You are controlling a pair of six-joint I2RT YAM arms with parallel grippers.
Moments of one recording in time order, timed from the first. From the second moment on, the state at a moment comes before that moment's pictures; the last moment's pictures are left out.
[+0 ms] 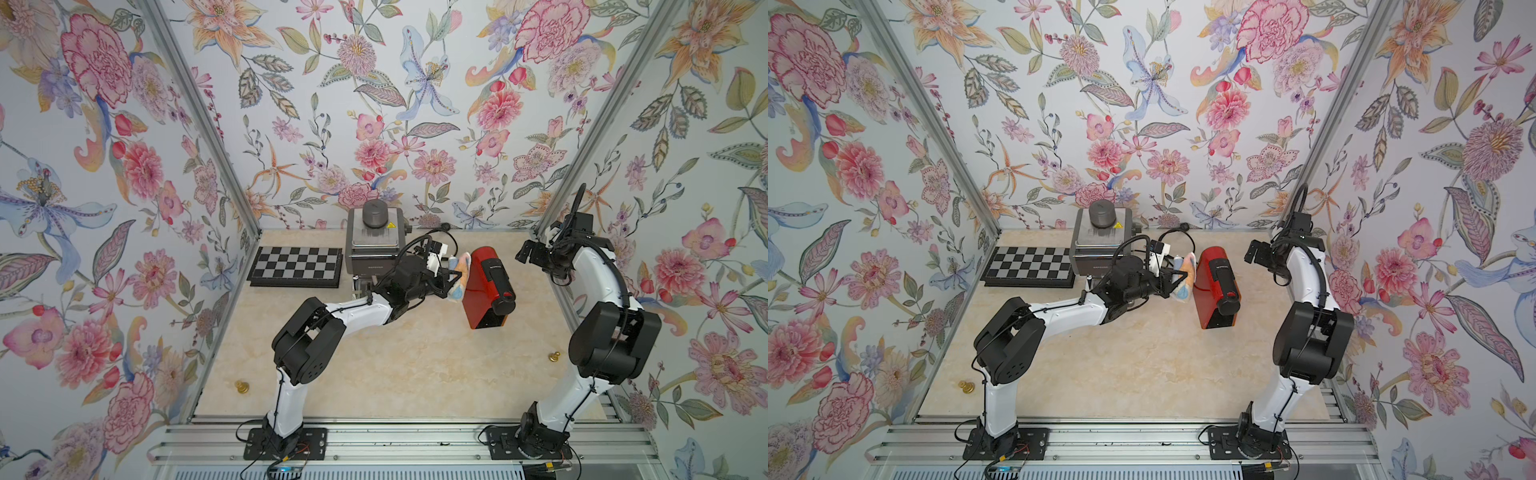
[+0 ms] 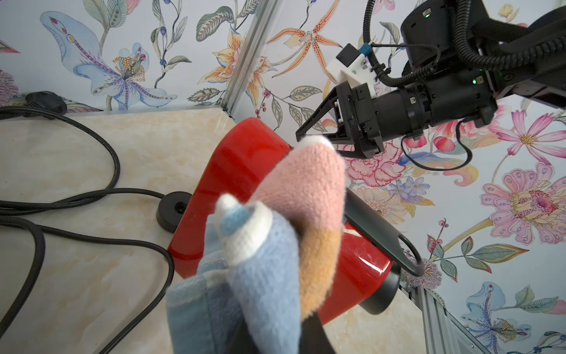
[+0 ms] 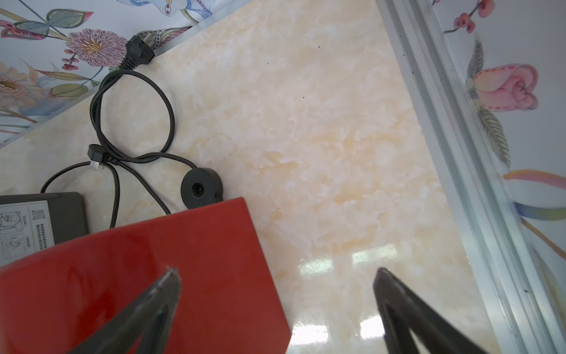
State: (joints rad) left arm -0.79 2.02 1.37 0.47 0.31 -0.49; right arm -0.23 1.85 1.65 -0.81 -0.25 0.15
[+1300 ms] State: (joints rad) left arm -0.76 2.05 1.23 0.42 0.21 -0.56; right arm 0.06 1.77 1.01 -0.33 -0.08 0.34
